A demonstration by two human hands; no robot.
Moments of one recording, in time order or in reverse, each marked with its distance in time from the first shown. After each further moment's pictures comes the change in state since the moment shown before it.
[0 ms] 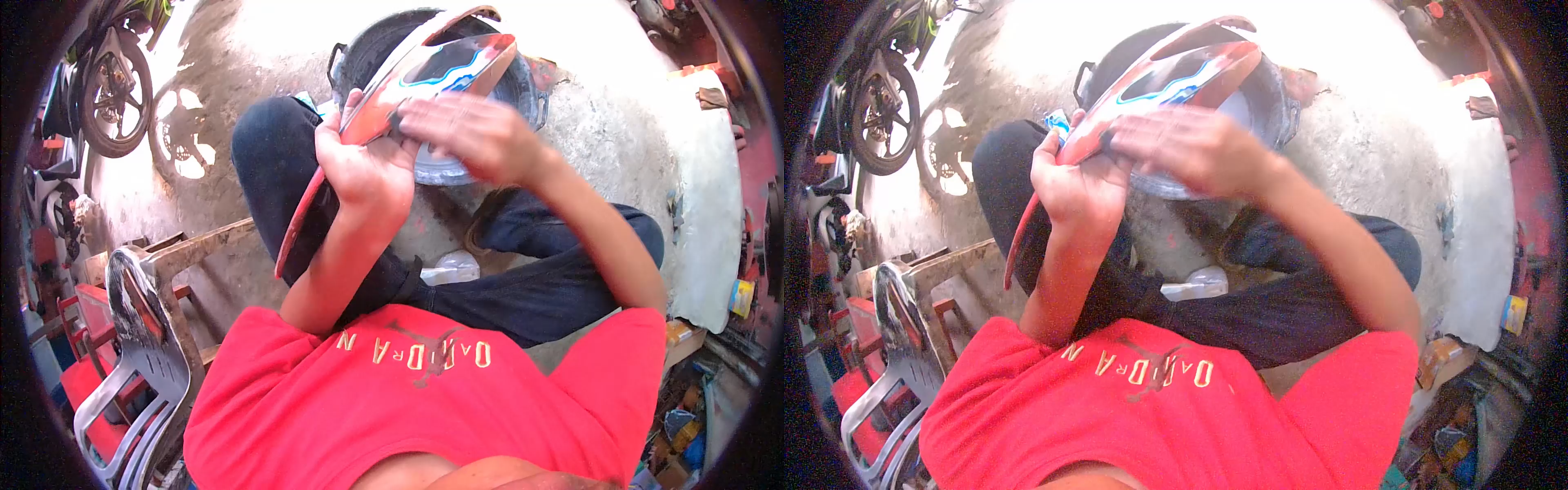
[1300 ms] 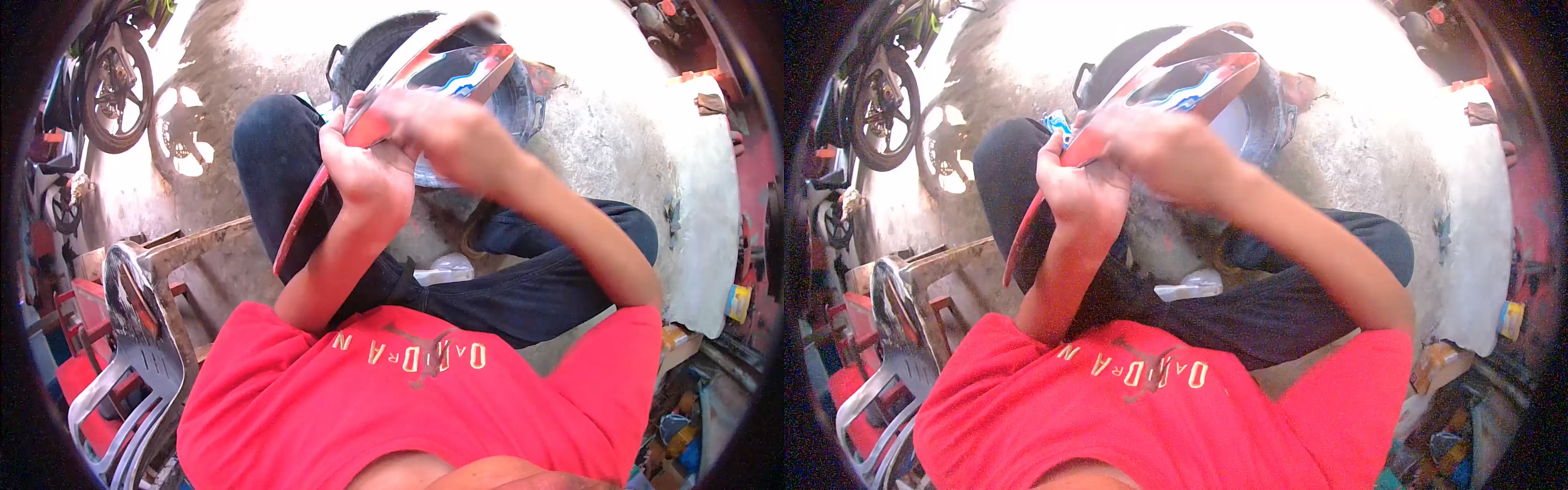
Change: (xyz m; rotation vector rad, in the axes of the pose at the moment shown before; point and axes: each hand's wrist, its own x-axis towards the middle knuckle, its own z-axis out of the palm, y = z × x) left_hand 0.005 -0.009 -0.012 0.019 -0.067 0.007; right_hand 0.025 -0.020 0.012 0.062 -0.006 0.184
